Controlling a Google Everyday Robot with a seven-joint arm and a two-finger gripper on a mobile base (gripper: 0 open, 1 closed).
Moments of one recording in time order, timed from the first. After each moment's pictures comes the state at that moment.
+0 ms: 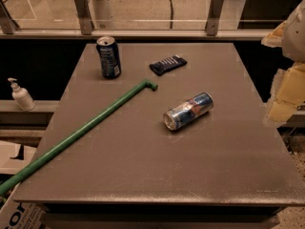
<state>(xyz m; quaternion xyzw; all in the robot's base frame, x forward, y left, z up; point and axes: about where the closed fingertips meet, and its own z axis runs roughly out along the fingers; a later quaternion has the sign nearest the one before) 0.438 -0.217 0.976 -0.60 0.78 -0.03 0.16</state>
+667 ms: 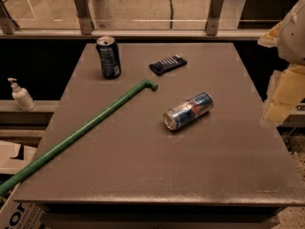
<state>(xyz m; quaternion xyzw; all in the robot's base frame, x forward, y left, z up) 0.439 -0.210 0.974 -0.61 0.77 -0.04 0.16</state>
